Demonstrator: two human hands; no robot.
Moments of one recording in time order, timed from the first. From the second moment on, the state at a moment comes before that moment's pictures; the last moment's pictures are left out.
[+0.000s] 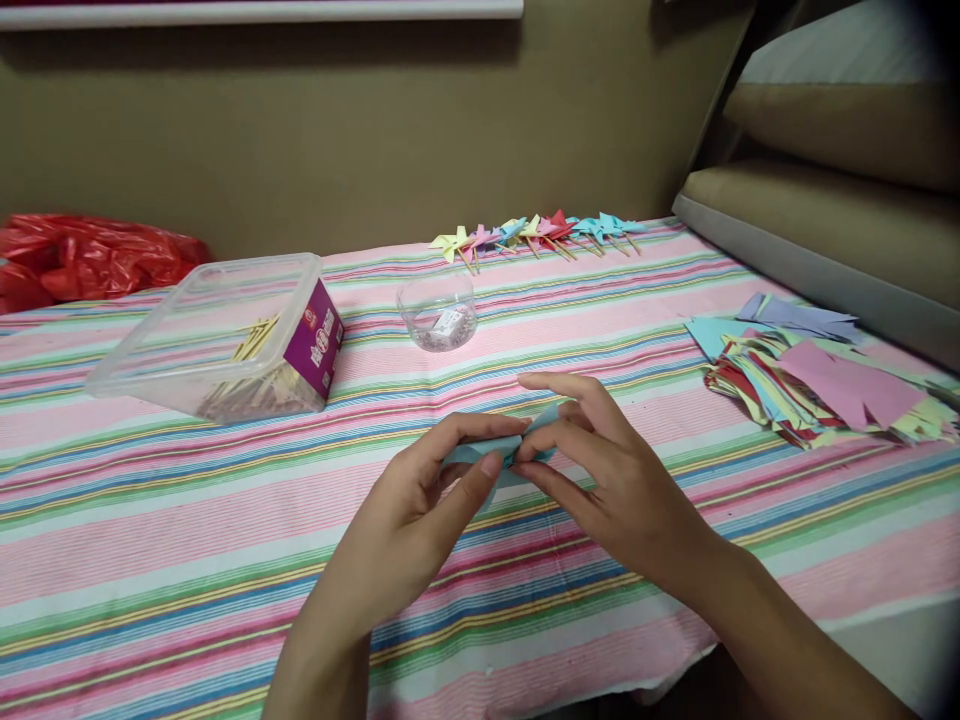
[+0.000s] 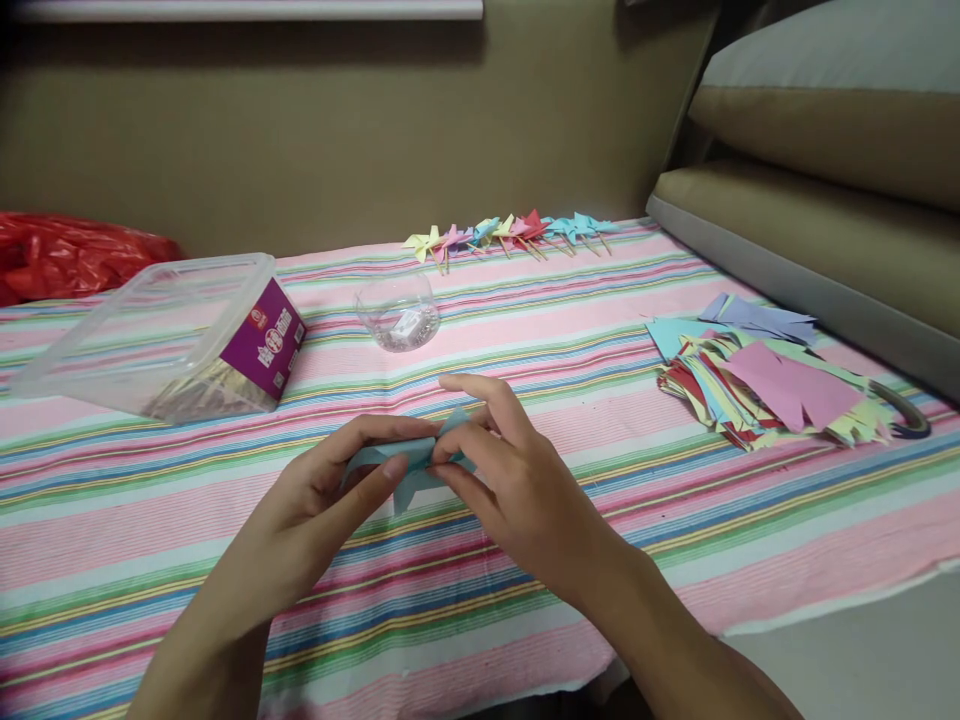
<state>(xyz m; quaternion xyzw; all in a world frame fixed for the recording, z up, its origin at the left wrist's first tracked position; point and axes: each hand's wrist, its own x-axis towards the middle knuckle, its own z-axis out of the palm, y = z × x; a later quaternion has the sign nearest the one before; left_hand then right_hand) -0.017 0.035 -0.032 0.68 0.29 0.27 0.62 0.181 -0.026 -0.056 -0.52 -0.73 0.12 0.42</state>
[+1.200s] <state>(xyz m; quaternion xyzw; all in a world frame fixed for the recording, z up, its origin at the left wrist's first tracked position) -0.008 0.025 -0.036 0.70 0.35 0.44 0.45 0.166 -0.032 -0.045 -0.56 -0.61 0.07 0.56</state>
